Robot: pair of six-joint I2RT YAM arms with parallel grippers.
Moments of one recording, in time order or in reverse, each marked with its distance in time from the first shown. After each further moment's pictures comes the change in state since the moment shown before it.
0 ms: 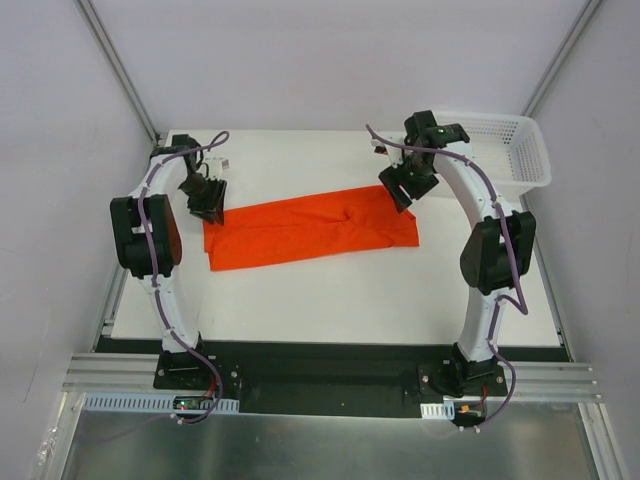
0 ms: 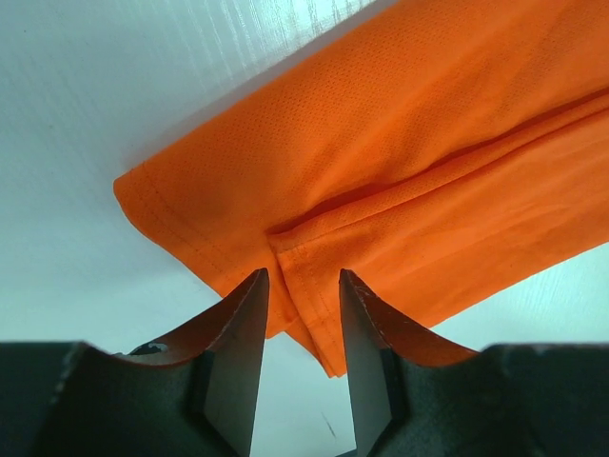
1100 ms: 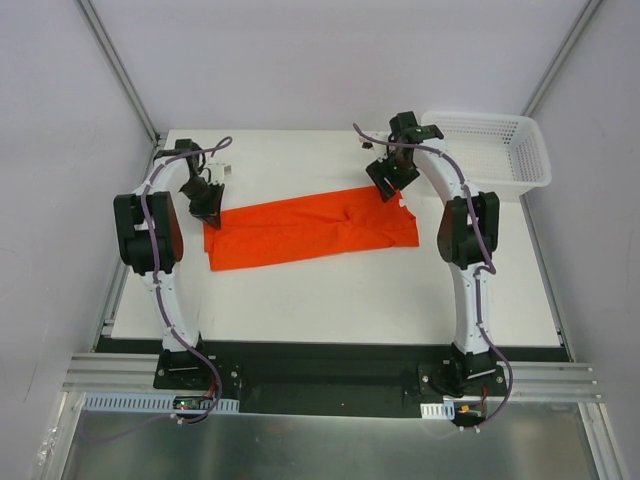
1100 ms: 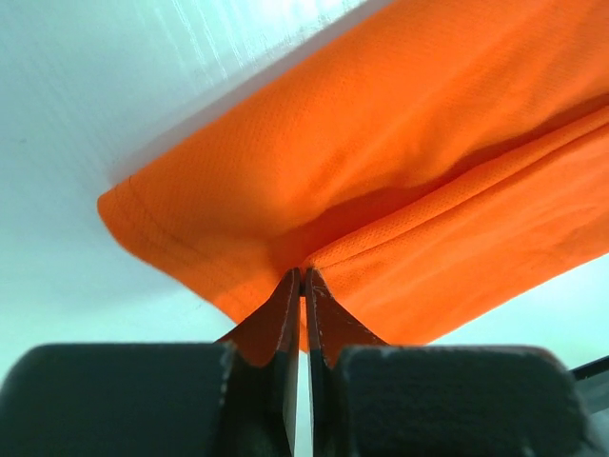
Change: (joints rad) left arm 0.000 0.058 -0.003 0.002 0.000 0.032; right arm -0.008 0.329 0.247 0.128 -0.023 -0.026
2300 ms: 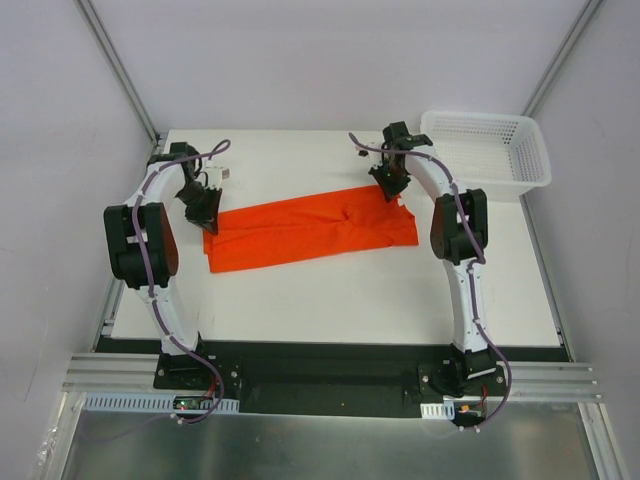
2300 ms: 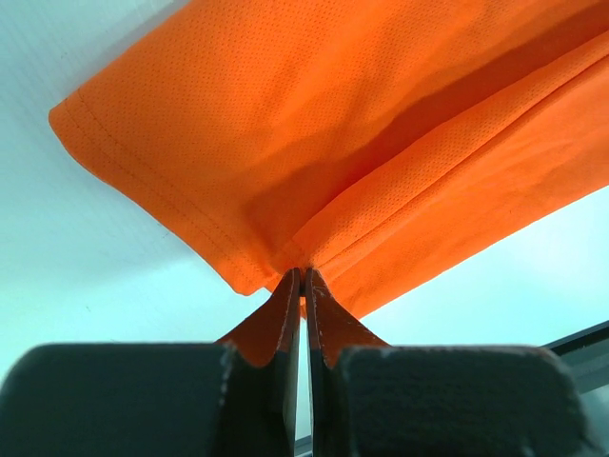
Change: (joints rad) left arm 0.000 -0.161 -0.130 -0.019 -0.004 0.020; right arm 0.008 0.130 0.027 0.090 0.031 0.031
